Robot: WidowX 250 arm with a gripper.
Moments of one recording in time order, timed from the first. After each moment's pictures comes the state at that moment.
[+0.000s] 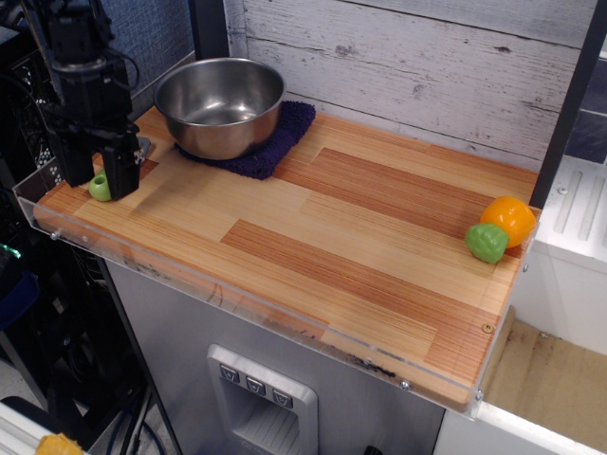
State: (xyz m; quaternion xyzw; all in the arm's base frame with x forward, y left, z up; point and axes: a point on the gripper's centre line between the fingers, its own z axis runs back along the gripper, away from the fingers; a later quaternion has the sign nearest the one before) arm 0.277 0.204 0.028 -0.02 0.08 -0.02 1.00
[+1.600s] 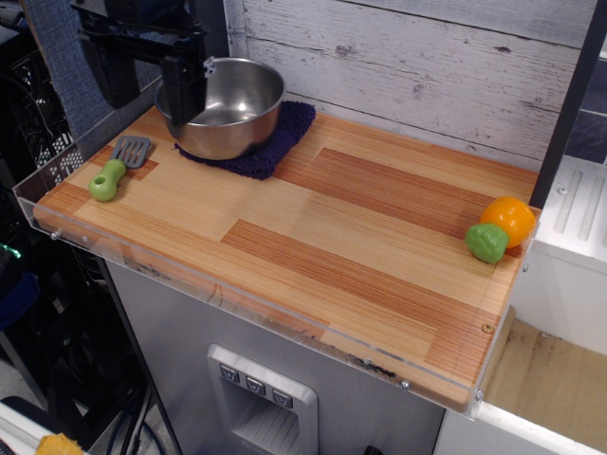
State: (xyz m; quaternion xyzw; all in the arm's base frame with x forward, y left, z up) arm 0.270 0.108 0.136 0.01 -0.03 0.00 1.00
